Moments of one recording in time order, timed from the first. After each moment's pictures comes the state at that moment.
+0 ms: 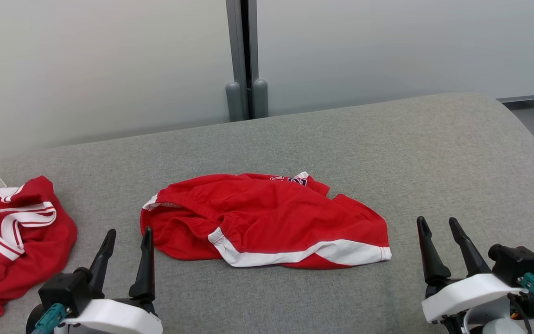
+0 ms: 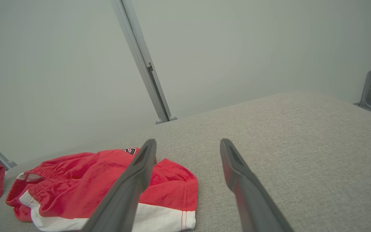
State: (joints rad) left arm 0.03 0.22 -0.23 0.03 -0.48 0.12 -0.15; right arm -0.10 -0.10 0.12 0.32 0.38 0.13 -0.13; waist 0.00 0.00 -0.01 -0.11
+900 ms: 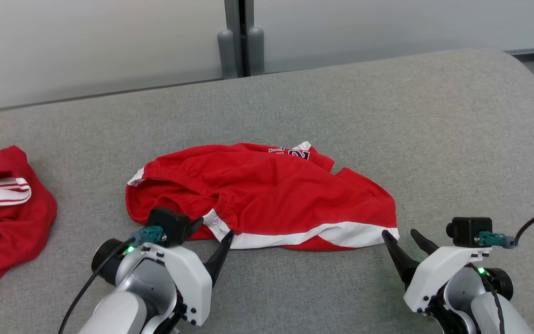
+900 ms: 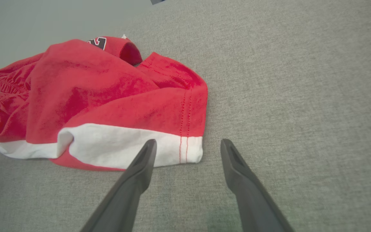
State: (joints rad) left arm -0.22 0.27 -0.48 0.09 -0.46 -0.02 0.33; right arm -0.22 -0.14 0.22 0.42 0.48 0.13 0.24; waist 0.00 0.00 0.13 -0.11
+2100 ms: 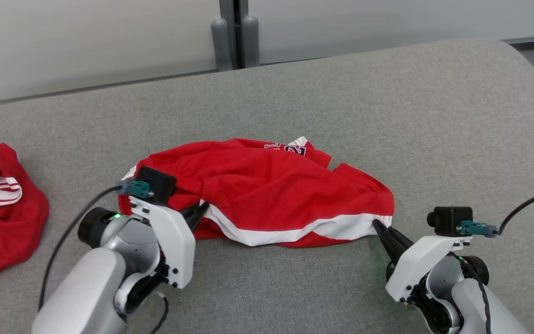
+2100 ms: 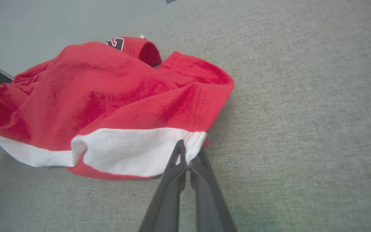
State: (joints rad) left arm -0.41 0.30 -0.51 0.24 -0.57 -0.10 0.48; right arm -0.33 -0.15 0.37 0.54 0.61 0.13 0.17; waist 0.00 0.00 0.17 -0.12
